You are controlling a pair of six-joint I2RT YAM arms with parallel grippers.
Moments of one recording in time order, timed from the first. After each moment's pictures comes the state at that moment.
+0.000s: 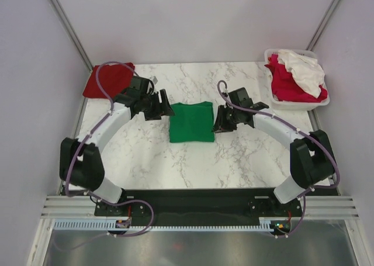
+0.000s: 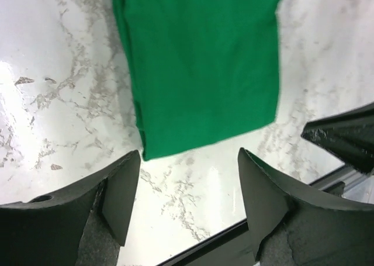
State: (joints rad) left arm -0.30 1.61 1.24 -0.57 0.29 -0.48; right arm 0.42 1.63 1.05 -0.46 -0.34 0.50
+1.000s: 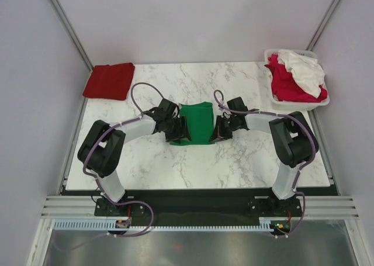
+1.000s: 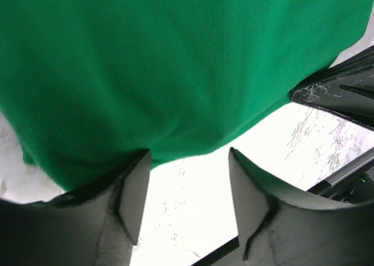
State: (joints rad) left arm -0.53 1.76 1.03 -0.31 0.29 -0.59; right arm 0.37 1.87 1.02 -0.25 -0.58 0.50
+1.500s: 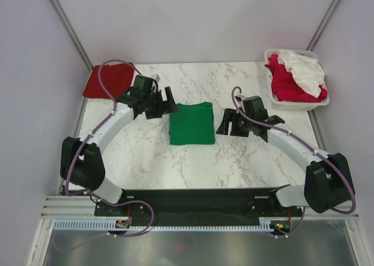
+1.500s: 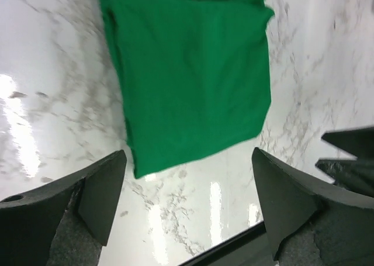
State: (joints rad) left arm -0.38 1.55 1.22 -0.52 0.23 -0.53; right arm 0.36 1.38 0.91 -0.40 -0.30 0.46
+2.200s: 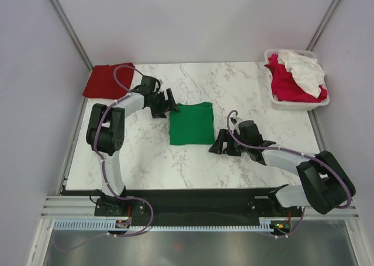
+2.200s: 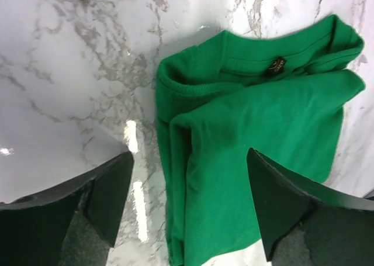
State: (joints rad) left arm -0.24 2.02 1.40 -0.37 0.36 -0.49; right arm 0.47 1.35 0.48 0.12 -0.36 0.62
